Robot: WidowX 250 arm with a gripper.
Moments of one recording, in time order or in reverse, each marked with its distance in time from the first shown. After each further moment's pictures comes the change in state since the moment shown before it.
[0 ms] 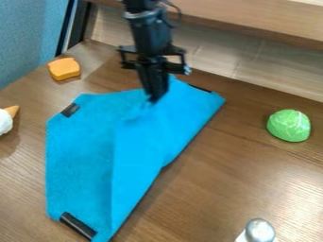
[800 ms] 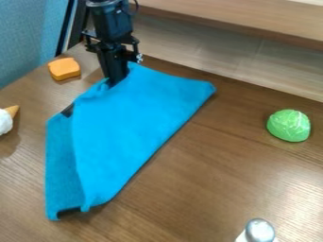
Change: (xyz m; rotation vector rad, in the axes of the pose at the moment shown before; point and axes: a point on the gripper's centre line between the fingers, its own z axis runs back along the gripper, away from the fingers) arm 0.009 0.072 0.010 0.091 0.027 -0.112
